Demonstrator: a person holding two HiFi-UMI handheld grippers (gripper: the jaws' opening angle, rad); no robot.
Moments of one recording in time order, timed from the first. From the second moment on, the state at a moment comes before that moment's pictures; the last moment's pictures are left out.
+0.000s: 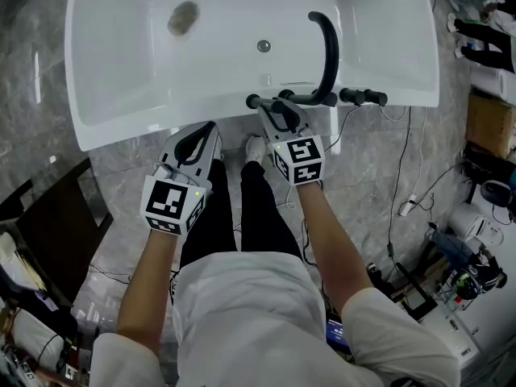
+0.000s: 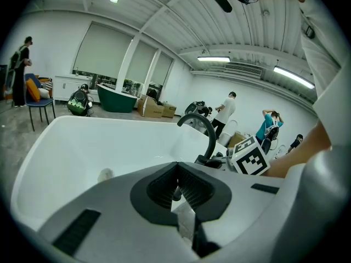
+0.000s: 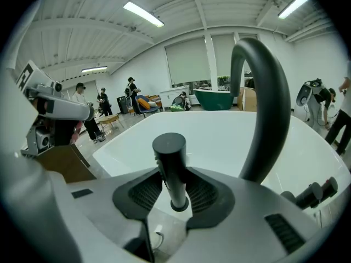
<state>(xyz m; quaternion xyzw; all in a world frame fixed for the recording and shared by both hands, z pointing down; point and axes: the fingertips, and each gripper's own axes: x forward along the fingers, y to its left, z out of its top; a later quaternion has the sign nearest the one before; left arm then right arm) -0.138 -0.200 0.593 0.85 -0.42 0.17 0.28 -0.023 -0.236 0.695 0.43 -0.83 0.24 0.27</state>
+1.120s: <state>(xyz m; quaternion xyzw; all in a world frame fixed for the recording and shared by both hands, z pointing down) -0.122 -0.197 0.565 0.85 -0.42 0.17 0.26 -0.030 -0.214 0.695 0.36 -0.84 0.25 0.31</state>
